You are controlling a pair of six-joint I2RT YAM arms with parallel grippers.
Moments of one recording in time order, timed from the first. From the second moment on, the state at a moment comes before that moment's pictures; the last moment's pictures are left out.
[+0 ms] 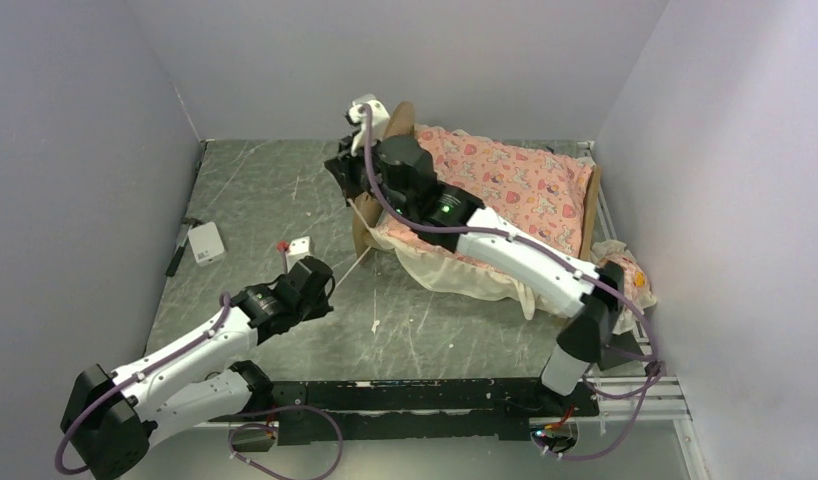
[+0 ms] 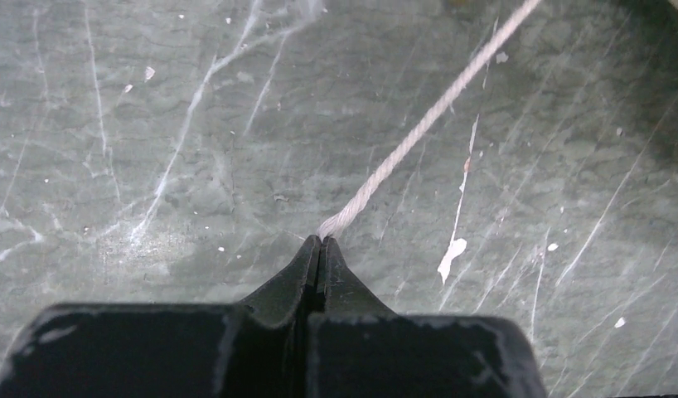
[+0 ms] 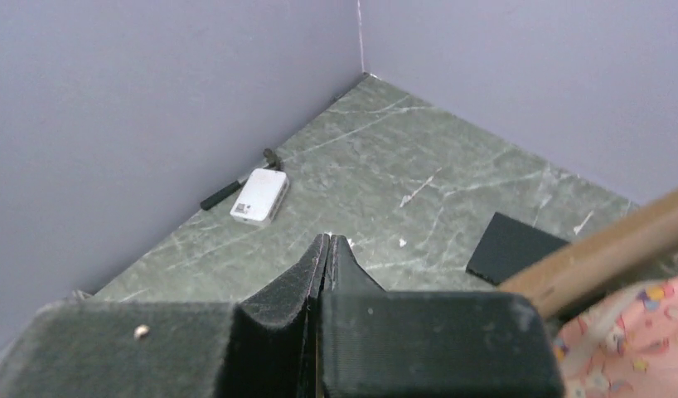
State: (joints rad) left arm -0.74 0.94 0.60 -0.61 -0.37 -0.86; right arm 0.97 1.65 1.67 -0.09 0.16 0.21
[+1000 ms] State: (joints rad) left arm -0.53 0.89 0.44 -0.47 -0.05 -0.86; right arm 1.02 1.61 1.07 -0.04 0.02 0.17
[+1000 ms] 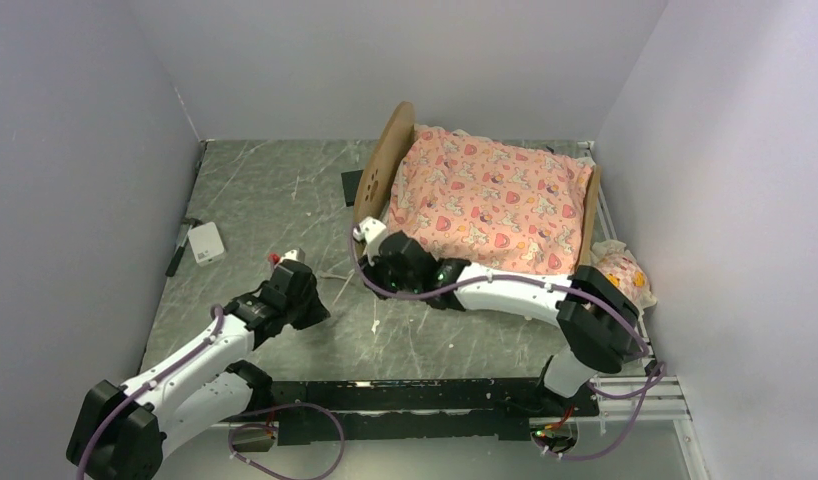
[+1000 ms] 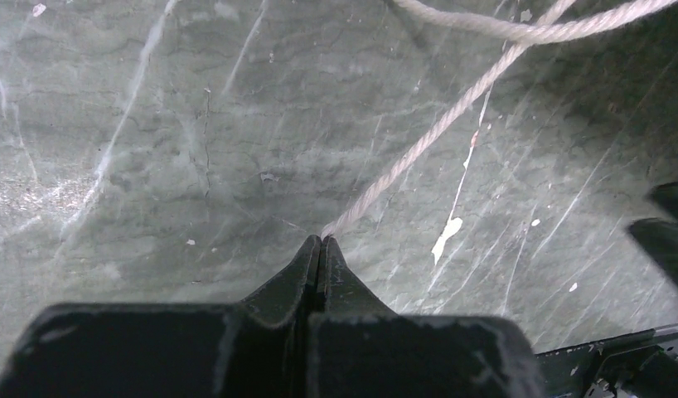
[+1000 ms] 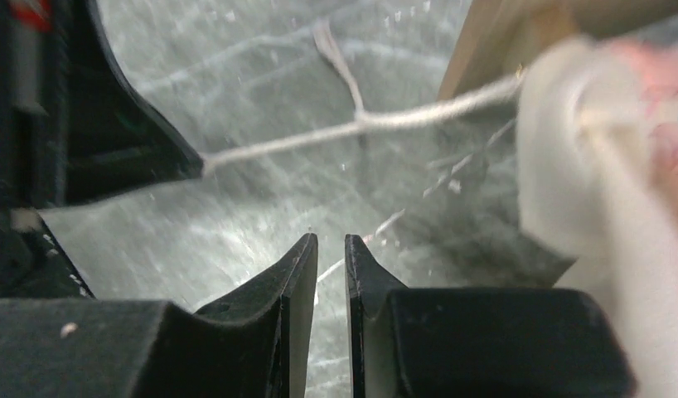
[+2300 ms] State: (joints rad) left arm -0.53 1.10 0.66 -0.38 -0.23 -0.66; right arm 1.05 1.77 0.87 0.53 0.48 0.48
